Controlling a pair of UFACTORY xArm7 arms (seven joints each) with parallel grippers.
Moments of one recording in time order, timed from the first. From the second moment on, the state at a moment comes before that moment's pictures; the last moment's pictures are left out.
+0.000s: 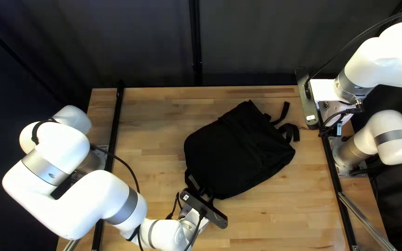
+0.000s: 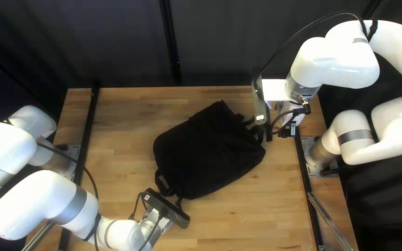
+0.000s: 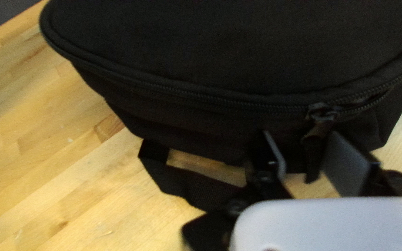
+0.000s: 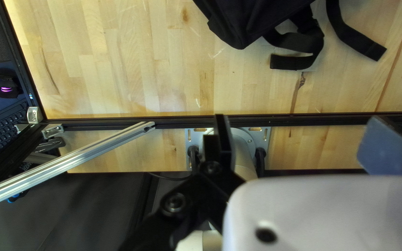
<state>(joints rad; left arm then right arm) -0.75 0.60 0.05 1.17 1.05 1.22 -2.25 0.00 -0.79 0.00 0.79 0.00 1.57 0.00</state>
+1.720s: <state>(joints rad) -0.46 0.34 0.04 1.00 0.80 0.78 -1.86 0.00 -0.79 0.00 0.78 0.00 1.57 0.00</state>
